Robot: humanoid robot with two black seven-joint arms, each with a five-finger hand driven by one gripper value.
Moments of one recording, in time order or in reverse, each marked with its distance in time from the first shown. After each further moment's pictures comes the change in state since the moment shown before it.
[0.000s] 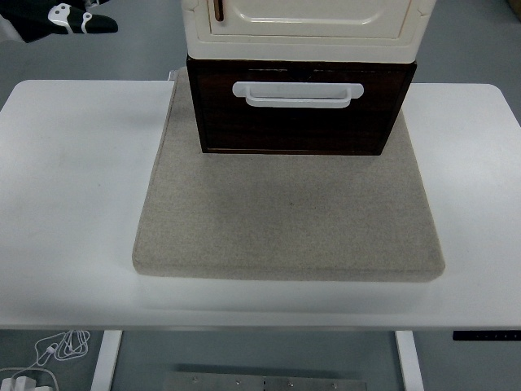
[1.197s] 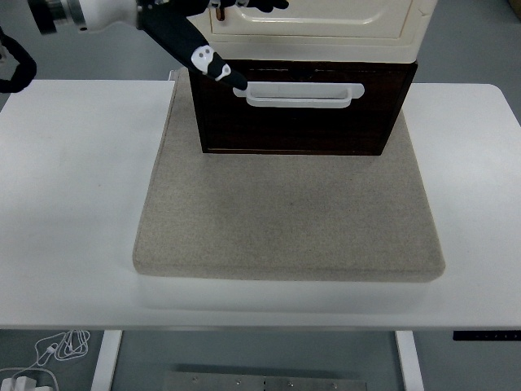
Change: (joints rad) left arm -0.279 -0.248 0.142 -0.139 0.461 0.000 0.170; right arm 0.000 0.000 0.000 0.000 0.000 0.000 0.000
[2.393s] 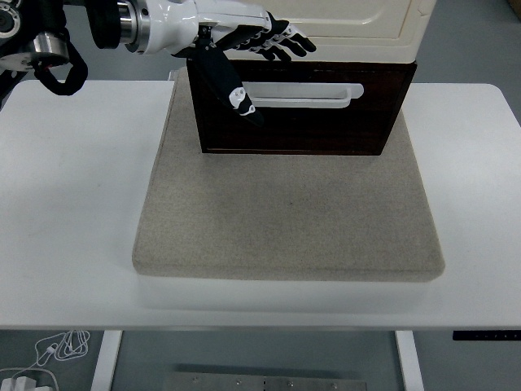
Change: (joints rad) left arm -0.196 -0.029 0.265 0.052 0.022 0.102 0.205; right arm 0.000 0.000 0.000 0.000 0.000 0.000 0.000
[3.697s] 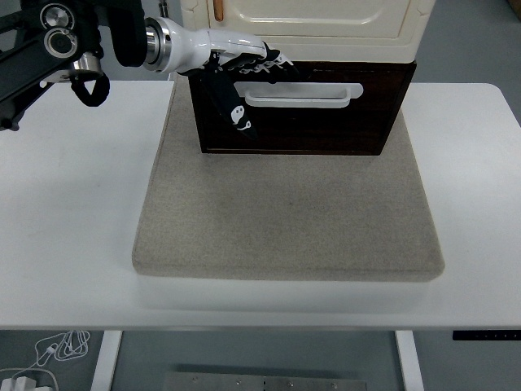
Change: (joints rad) left arm -0.033 -0.081 0.119 0.129 0.101 0.016 0.010; right arm 0.000 0.000 0.000 0.000 0.000 0.000 0.000
